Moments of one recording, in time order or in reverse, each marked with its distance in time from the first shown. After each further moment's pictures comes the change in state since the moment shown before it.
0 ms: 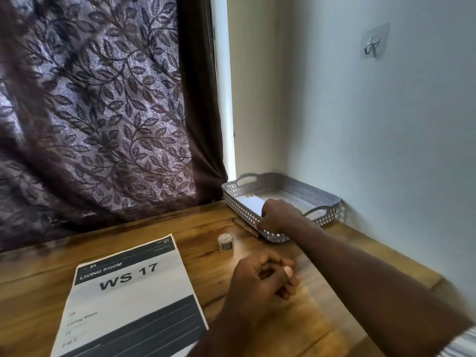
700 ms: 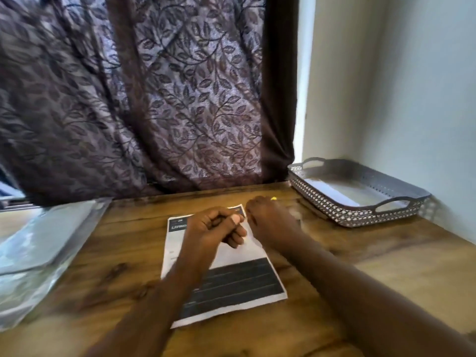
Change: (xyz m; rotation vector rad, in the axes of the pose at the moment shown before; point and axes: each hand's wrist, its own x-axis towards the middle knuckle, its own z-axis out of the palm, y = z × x) left_hand -0.065 0.052 -0.169 0.242 0.322 0.257; right_hand -0.069 -0.150 0.058 0.003 0.448 -0.634
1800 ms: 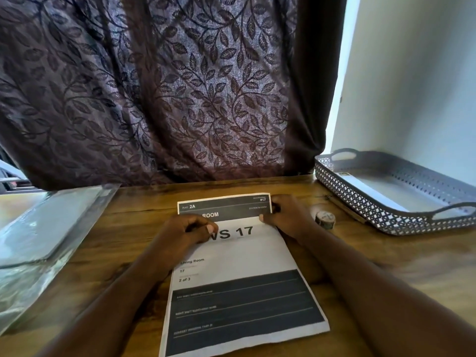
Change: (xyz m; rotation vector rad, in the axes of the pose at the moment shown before) left_hand 0.016 -0.064 -0.116 0.481 -0.030 -0.303; right_hand 0.040 0.010 0.065 0.653 -0.246 0.328
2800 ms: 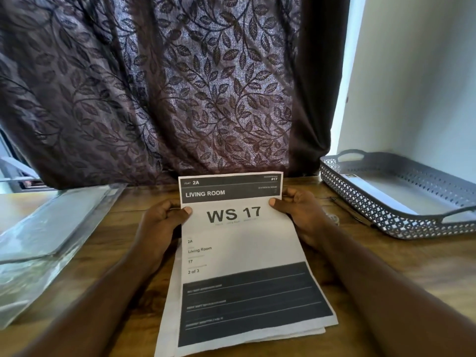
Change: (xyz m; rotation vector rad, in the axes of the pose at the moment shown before) left_hand 0.000 0.011 -0.009 -0.438 0.286 -0.123; right_hand 0.000 0.012 -0.017 0.946 -0.065 0.176
